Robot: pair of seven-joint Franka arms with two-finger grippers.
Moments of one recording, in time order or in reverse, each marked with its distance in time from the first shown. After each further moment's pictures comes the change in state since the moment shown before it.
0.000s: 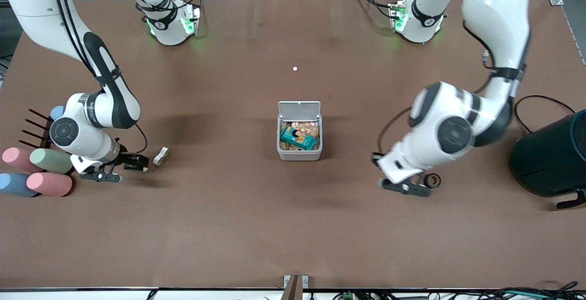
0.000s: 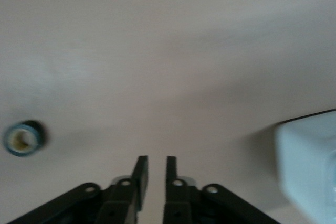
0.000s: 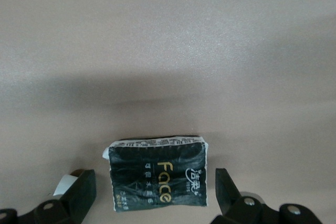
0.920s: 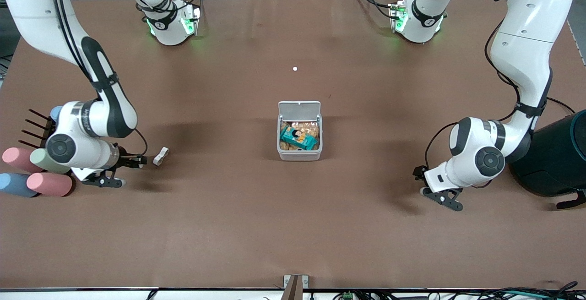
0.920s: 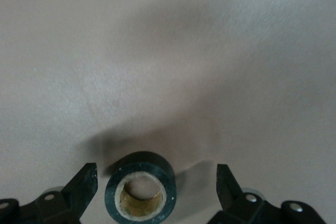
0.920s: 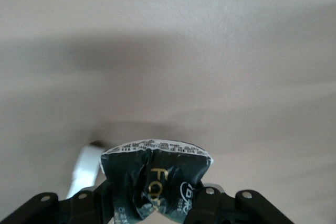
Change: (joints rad) left arm 0.221 0.137 -0.001 -0.219 0.169 0.362 0.272; right arm 0.033 -0.012 0.017 0.194 0.009 -0.365 0.030
